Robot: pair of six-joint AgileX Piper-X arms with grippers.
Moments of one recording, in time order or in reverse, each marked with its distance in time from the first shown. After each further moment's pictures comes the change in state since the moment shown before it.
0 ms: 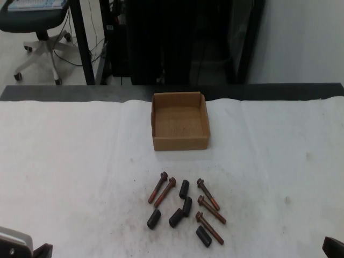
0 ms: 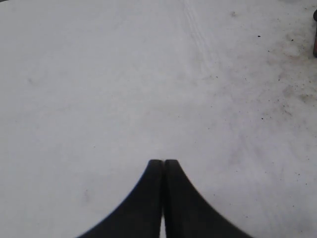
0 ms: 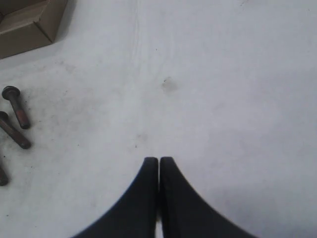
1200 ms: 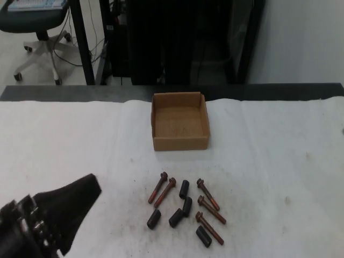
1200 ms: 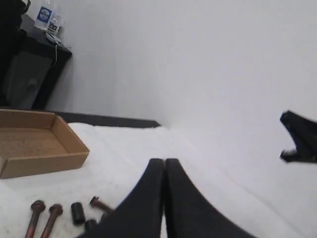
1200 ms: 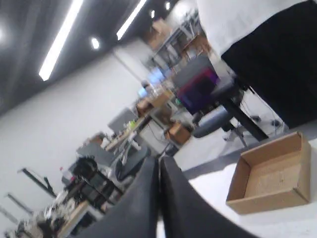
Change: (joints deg) left arm 0.0 1.8 -3.1 -37.0 38.2 -30.5; right arm 0.0 3.1 -11.6 -32.3 -25.1 35.4
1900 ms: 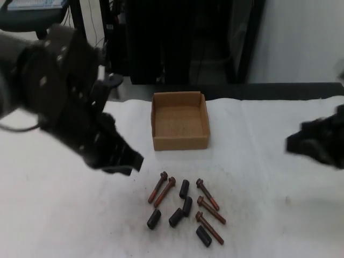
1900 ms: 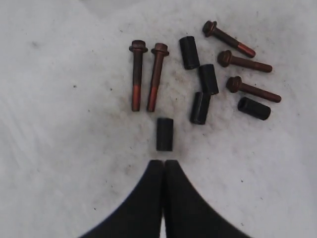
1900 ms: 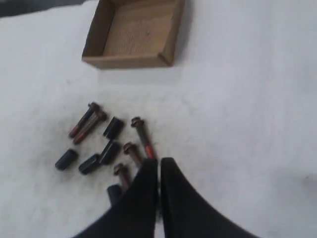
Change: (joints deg) left arm 0.0 67.0 -57.2 60.8 -5.1 34.7; right arm 9.6 43.3 -31.6 45.2 9.9 -37.0
